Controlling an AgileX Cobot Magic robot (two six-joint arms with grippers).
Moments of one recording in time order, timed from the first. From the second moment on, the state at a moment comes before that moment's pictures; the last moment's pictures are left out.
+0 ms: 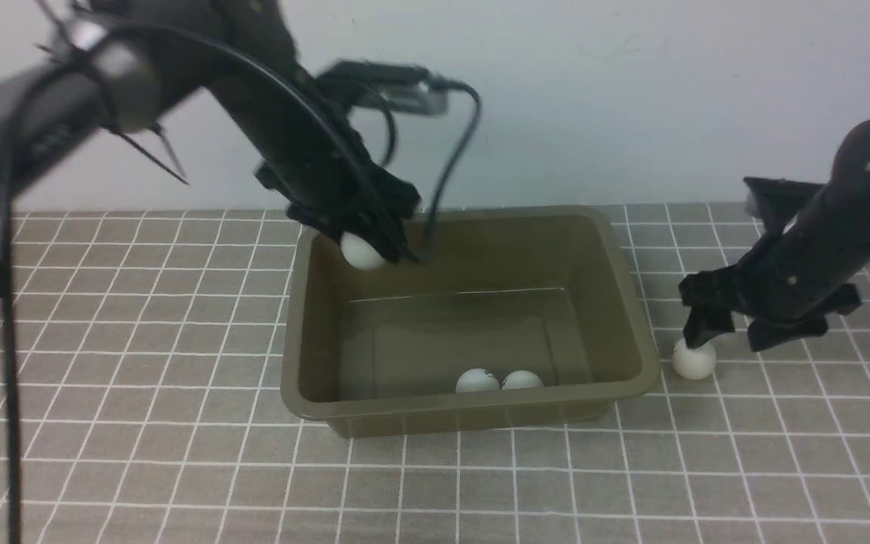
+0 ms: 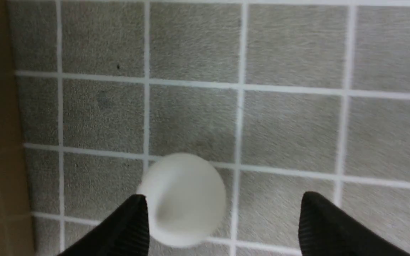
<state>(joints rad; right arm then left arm) 0.09 1.94 -1.30 0.23 0.84 -0.01 -0.34 2.07 -1.88 -0.29 1.15 0.23</state>
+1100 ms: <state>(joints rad) 0.35 1.79 -1.39 0.45 0.78 -0.22 -0.26 1.06 -1.30 -0.05 1.16 0.07</state>
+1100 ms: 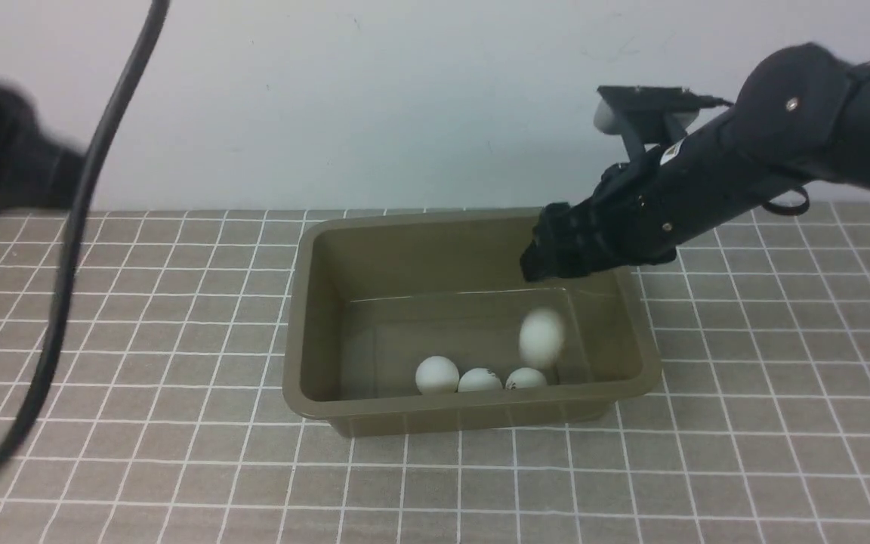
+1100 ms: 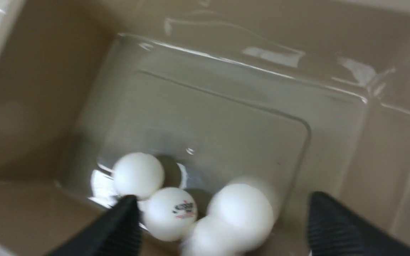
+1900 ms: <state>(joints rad) 0.35 0.32 -0.48 0.02 0.28 0.11 -0.26 0.70 -0.79 -0.12 0.77 0.07</state>
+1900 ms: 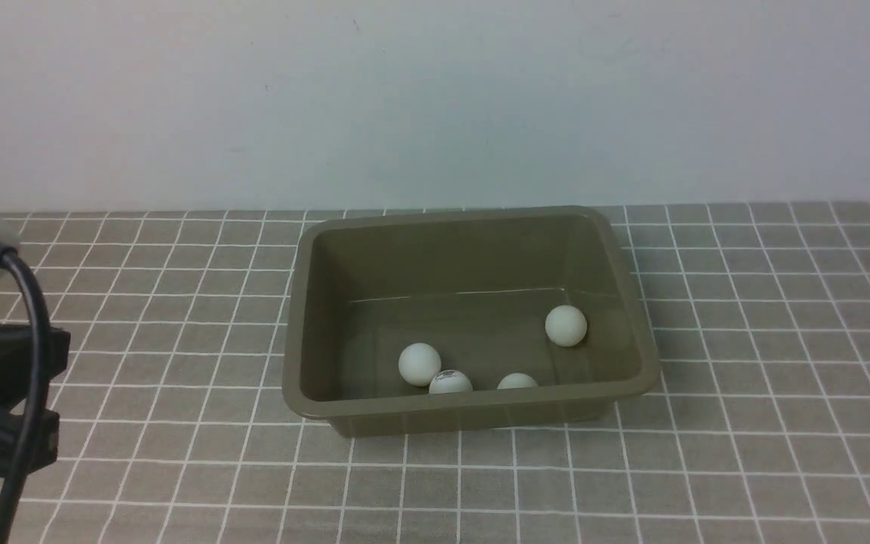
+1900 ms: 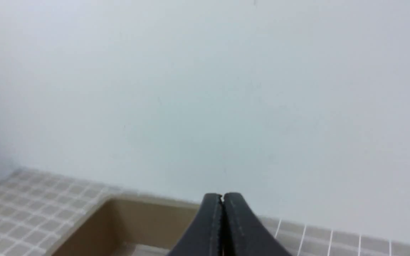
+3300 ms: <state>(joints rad) 0.35 0.03 -0.32 0.00 0.18 0.14 -0.16 0.08 -0.23 -0.07 0.40 0.08</state>
